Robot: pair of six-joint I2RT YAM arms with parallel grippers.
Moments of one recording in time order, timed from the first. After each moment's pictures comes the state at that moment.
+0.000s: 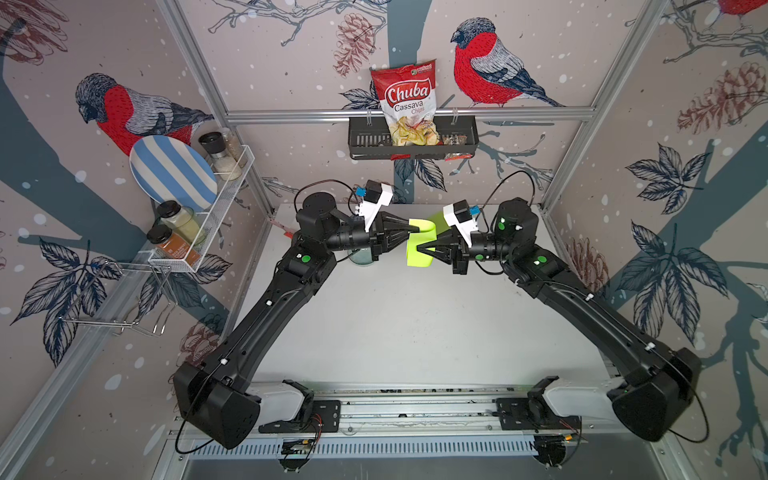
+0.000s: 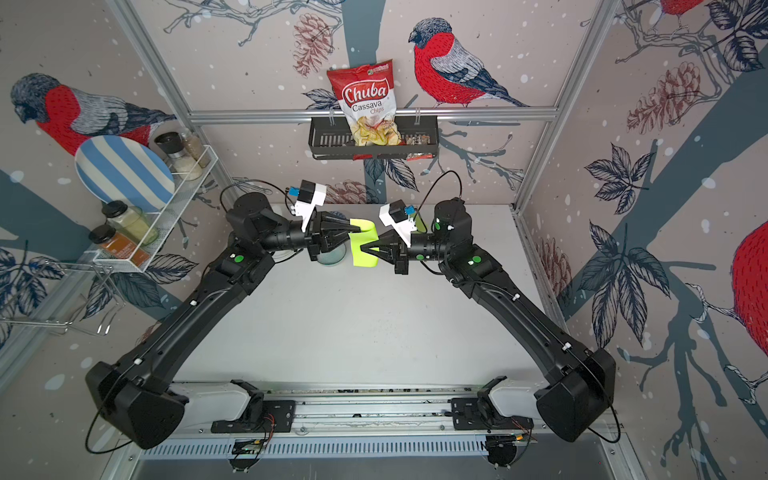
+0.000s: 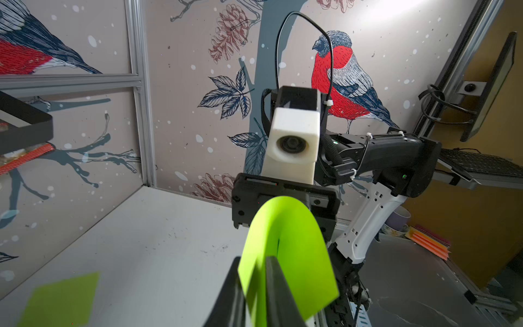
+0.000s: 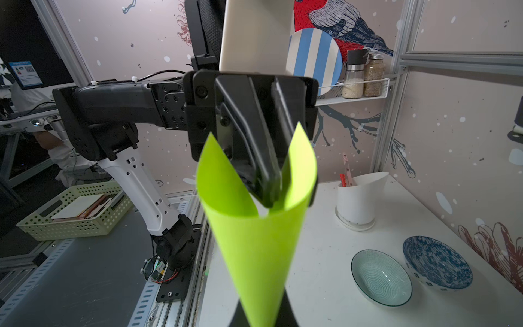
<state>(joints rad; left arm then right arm) -0.45 1.29 1.32 0.05 1.02 -0.18 0.60 1.30 1.26 -0.09 -0.97 -0.07</state>
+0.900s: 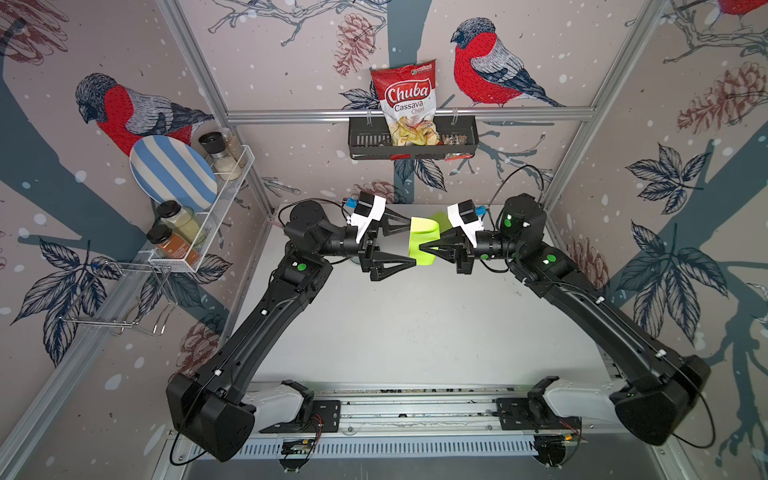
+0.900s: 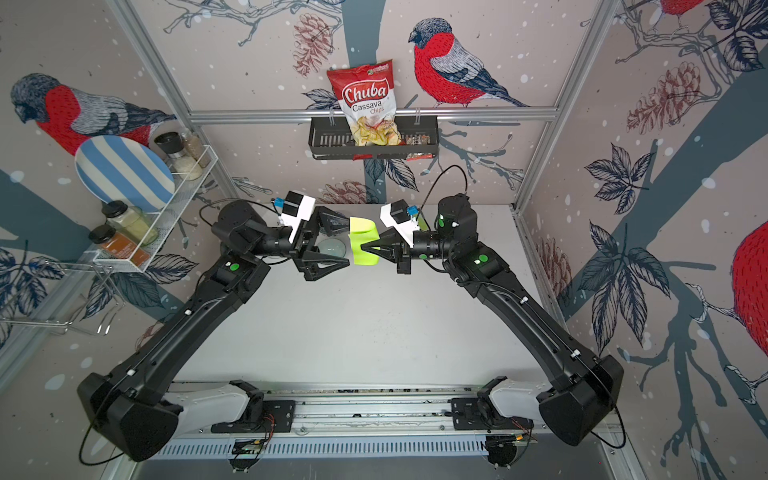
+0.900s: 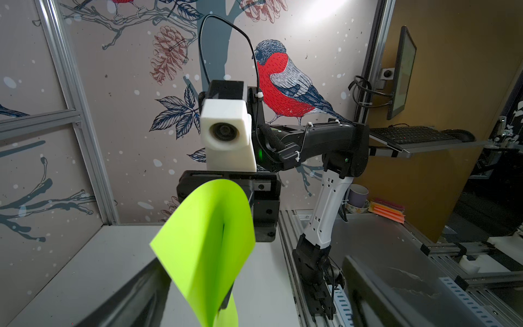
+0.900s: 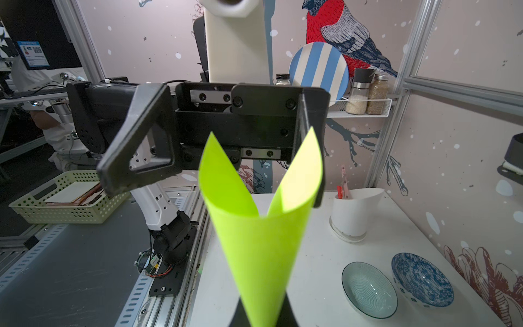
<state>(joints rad) -0.44 1.24 1.26 0.20 1.22 -0.21 0.61 1.30 1.33 -0.18 -0.98 -0.16</state>
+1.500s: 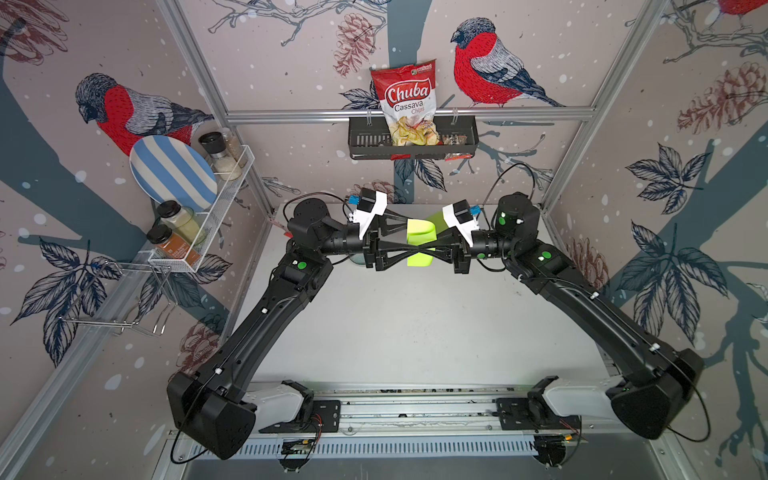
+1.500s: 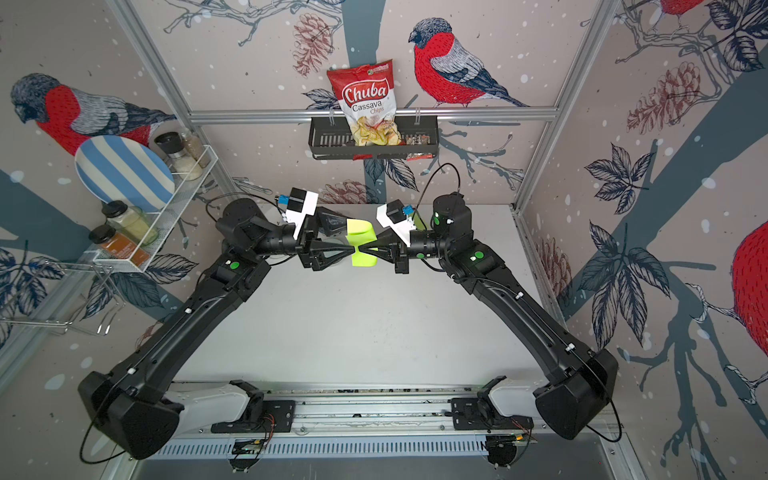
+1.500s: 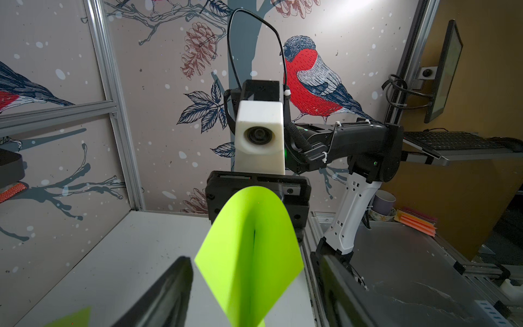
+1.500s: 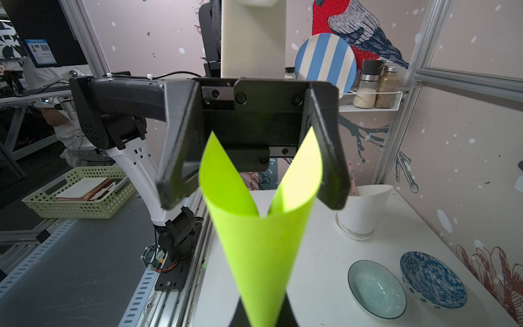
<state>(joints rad) -0.44 1.25 1.26 0.14 1.12 -0.17 0.61 1.32 1.34 -0.19 -1.00 -0.18</state>
